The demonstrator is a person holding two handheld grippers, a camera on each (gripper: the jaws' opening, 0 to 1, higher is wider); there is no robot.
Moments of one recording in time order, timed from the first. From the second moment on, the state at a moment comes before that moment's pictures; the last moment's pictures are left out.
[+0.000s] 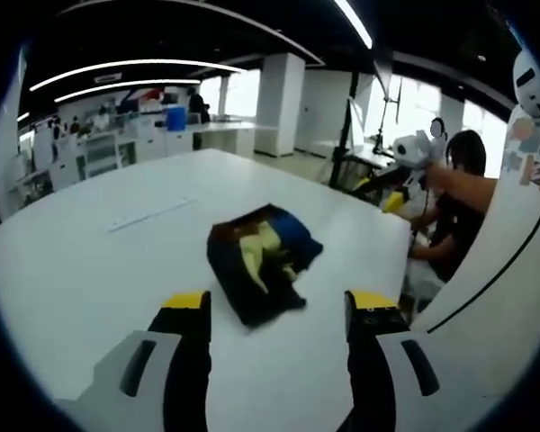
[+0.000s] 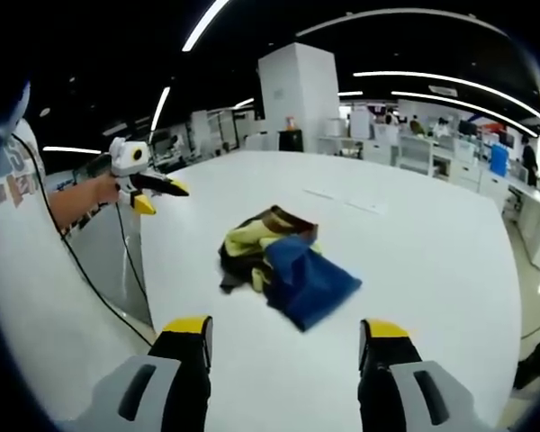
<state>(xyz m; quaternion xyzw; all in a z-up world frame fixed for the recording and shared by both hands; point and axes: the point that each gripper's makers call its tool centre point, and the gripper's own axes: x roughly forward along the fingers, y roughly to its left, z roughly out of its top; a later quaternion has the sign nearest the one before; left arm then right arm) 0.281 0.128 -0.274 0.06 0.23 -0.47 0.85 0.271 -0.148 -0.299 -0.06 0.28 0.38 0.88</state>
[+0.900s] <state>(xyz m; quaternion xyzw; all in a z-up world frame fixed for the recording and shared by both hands) 0.301 0.126 -0.286 0.06 0.25 -0.47 0.84 0.301 -0.127 -0.299 -0.01 0.27 0.39 0.88</state>
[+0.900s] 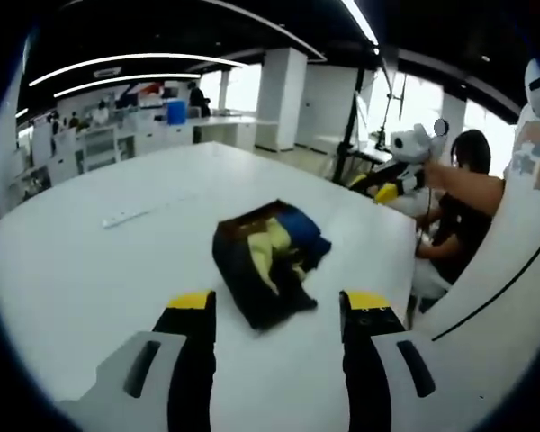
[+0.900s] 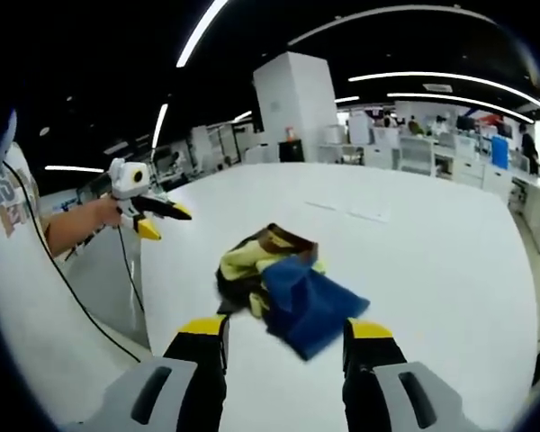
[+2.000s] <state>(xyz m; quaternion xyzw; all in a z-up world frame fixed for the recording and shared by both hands) 0.323 0.124 -0.306 0.06 0.27 -0.46 0.84 0.322 -0.112 -0.308 -0.01 0.27 0.40 0.87</state>
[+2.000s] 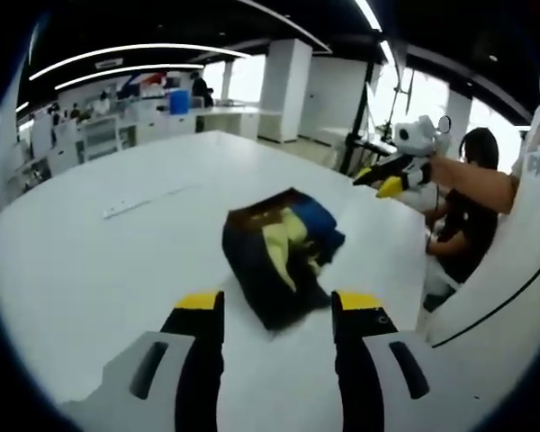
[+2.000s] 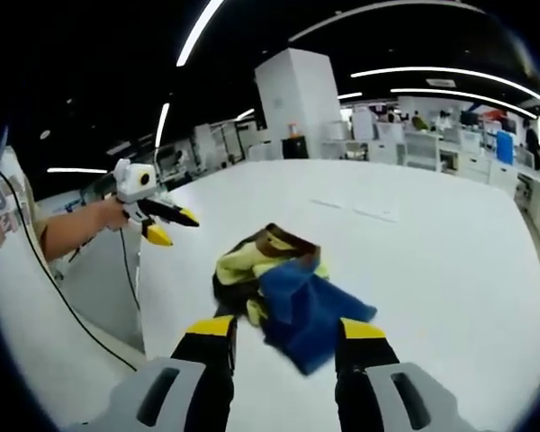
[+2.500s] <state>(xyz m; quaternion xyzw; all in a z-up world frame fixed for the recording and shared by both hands) 0.341 0.123 -0.316 0.06 0.28 -0.46 0.84 0.333 -0.103 -0.316 -0.01 0.28 0.41 0.87</state>
